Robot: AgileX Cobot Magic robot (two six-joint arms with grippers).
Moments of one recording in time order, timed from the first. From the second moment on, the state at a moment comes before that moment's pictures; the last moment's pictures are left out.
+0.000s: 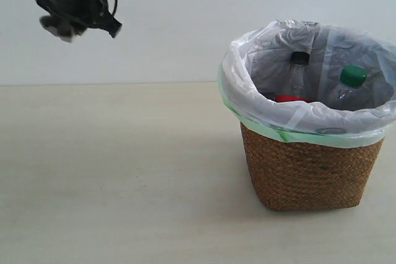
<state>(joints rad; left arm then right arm) -0.45 2.04 -2.01 0.68 1.17 -0.19 0.07 0.01 0.00 0.01 0.35 0.00</state>
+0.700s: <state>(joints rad) -0.49 2.03 -2.01 -0.28 0.94 0.41 0.07 0.01 0.00 0.01 0.35 0.00</state>
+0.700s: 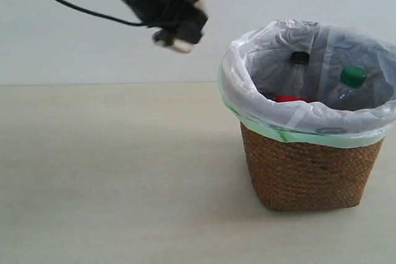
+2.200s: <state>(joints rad) -0.57 1.92 -2.10 -0.39 1.17 0.50 0.07 0.01 0.00 0.01 0.35 0.00</state>
